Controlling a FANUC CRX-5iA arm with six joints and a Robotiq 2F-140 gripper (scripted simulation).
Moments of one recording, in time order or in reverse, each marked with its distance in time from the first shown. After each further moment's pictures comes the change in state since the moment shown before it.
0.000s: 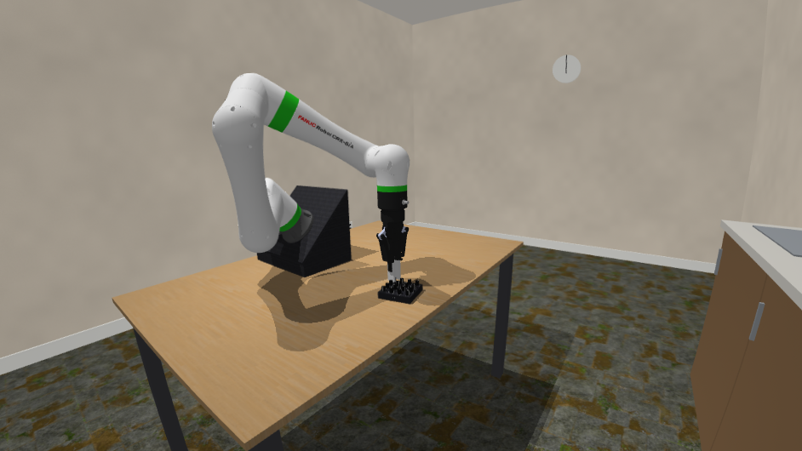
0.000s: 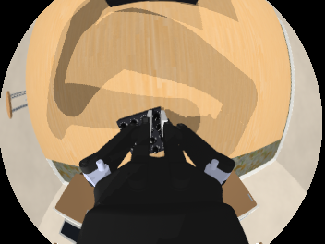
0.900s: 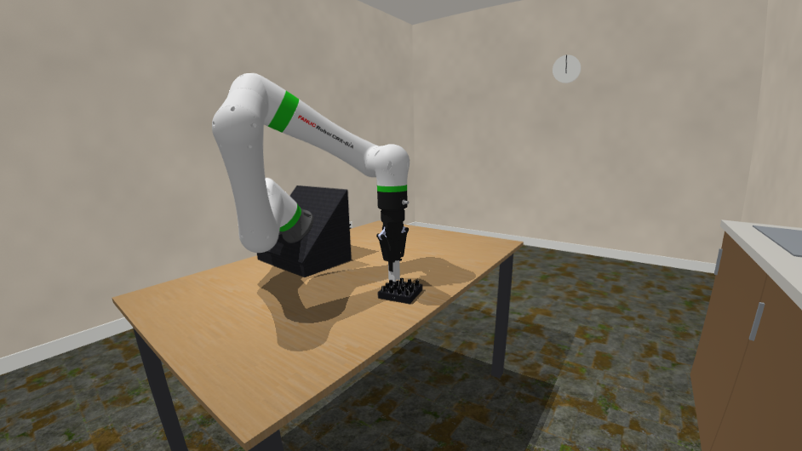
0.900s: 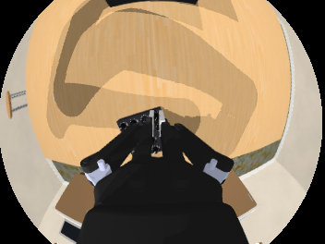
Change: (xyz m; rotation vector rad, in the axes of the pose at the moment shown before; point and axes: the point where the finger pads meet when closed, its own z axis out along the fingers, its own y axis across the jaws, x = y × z) arm 0.000 0.000 0.000 0.000 0.000 0.000
